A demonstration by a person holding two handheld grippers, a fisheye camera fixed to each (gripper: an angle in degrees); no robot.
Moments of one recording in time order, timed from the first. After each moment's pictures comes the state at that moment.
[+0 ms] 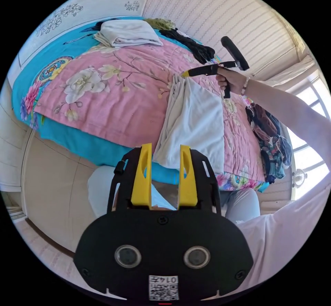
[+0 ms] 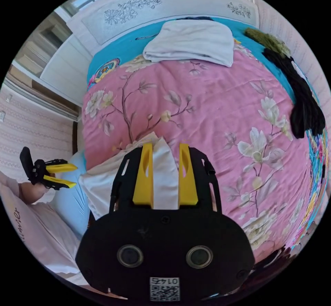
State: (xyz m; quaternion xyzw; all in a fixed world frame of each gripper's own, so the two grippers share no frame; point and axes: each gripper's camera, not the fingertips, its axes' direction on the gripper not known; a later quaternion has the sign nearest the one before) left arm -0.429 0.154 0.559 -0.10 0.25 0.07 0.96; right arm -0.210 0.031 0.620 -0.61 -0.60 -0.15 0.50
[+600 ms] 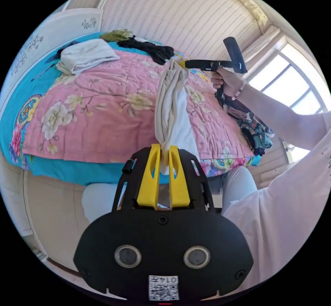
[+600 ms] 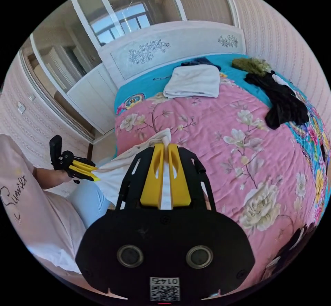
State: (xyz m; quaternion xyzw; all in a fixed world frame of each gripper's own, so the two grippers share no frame) left arm -0.356 0.149 0.453 -0.05 0.30 0.21 0.93; right arm -0.003 -0.092 0.542 -0.52 -0.62 0.00 0.59
